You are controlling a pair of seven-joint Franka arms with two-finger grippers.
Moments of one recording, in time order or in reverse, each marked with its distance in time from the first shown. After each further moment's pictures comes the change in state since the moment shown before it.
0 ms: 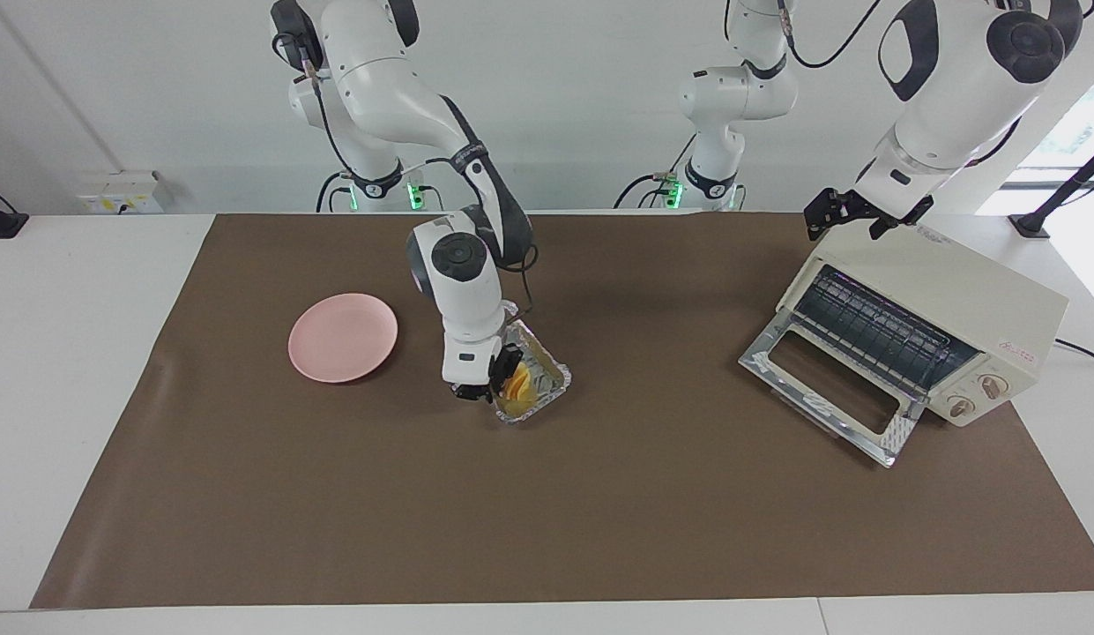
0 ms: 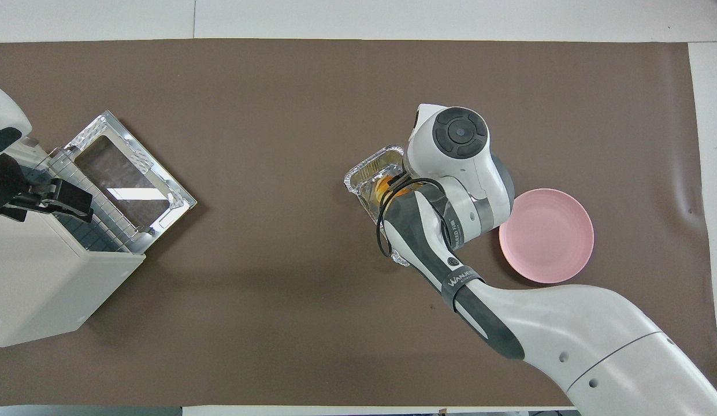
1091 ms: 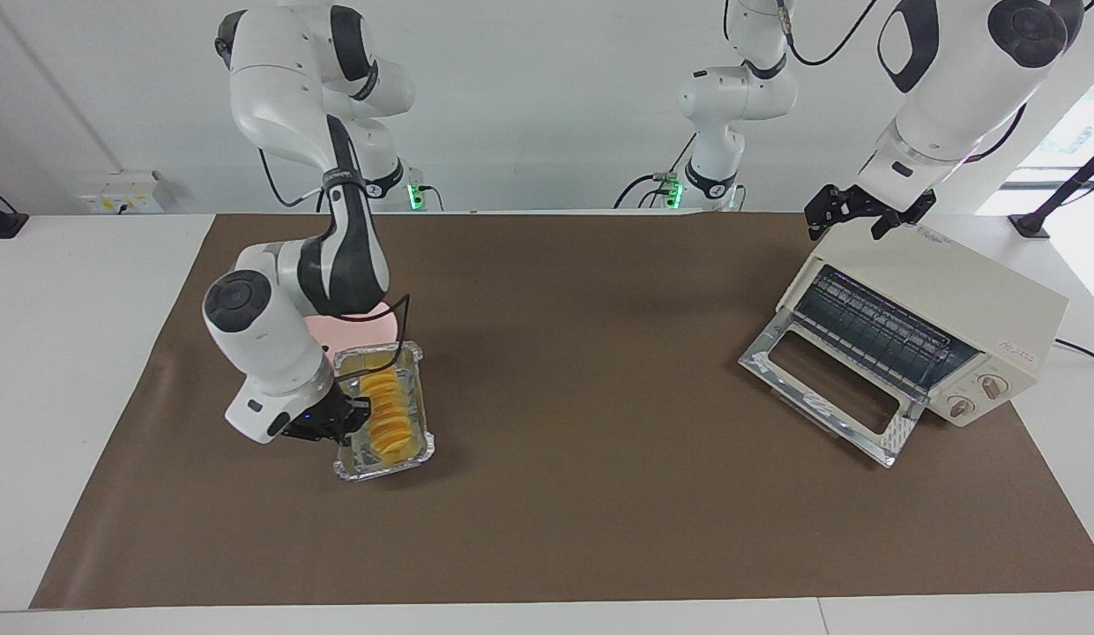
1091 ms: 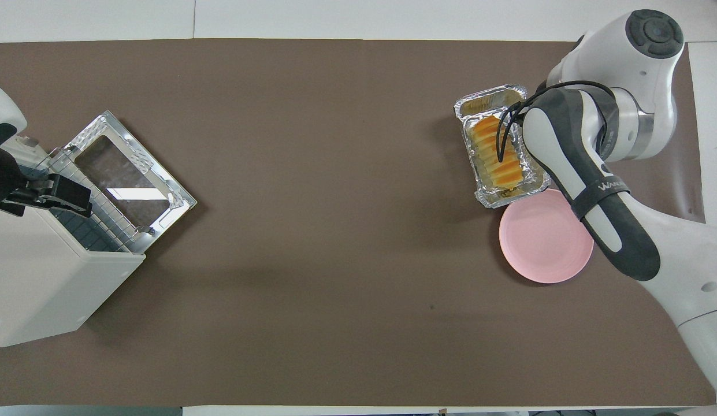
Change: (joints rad) left arm 0.001 -0.004 0.002 0.005 -0.002 0.020 0.000; right arm -0.362 0.088 -0.026 0.259 0.034 -0.182 0.051
